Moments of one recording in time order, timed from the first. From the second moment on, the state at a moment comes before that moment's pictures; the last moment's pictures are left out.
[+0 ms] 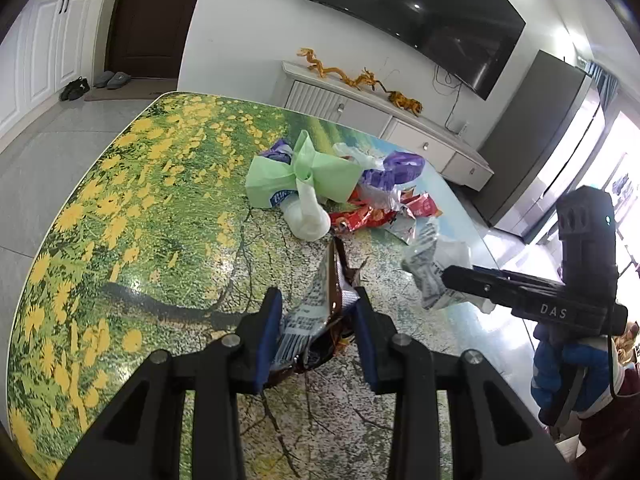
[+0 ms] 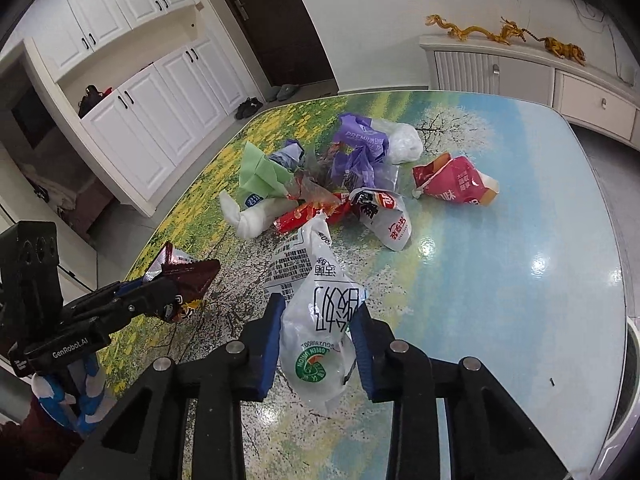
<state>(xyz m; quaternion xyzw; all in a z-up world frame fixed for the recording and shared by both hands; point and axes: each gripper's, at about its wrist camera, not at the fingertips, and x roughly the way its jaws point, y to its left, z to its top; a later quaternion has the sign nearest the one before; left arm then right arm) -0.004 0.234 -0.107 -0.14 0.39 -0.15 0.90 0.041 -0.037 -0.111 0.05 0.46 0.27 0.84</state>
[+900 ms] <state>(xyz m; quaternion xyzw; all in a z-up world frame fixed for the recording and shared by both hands) 0.018 0.126 -0.055 -0.10 0.40 -0.19 0.89 -0.016 -0.221 -0.078 0.17 0.36 0.16 0.91</state>
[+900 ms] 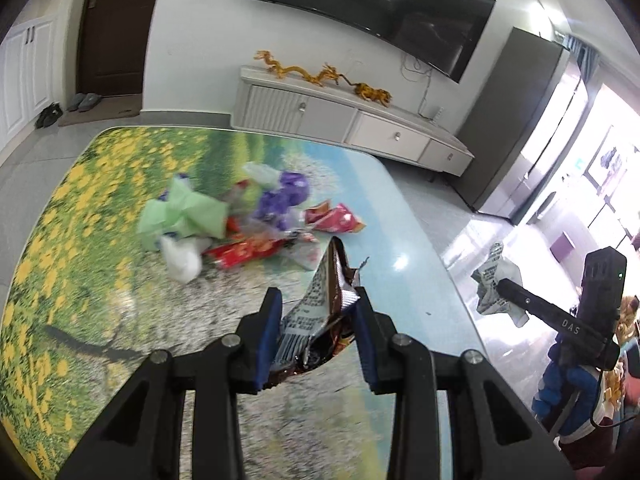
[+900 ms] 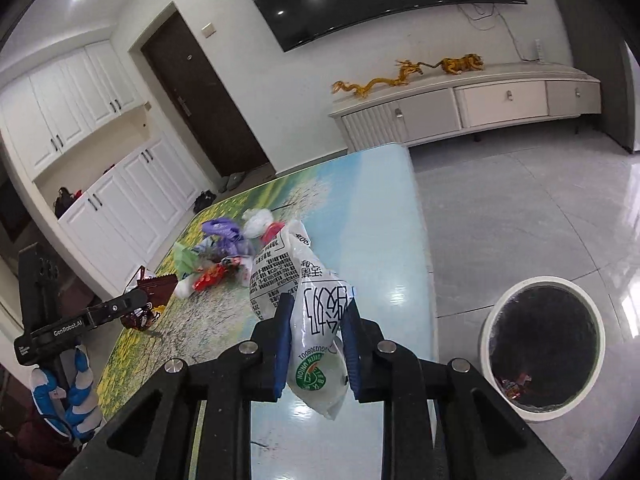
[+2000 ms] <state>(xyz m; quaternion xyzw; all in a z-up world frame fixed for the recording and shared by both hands) 0.124 -0.259 -0.107 0.06 0.48 -0.35 0.80 -0.012 -0.437 -0.182 0.24 0.40 -0.09 0.88</state>
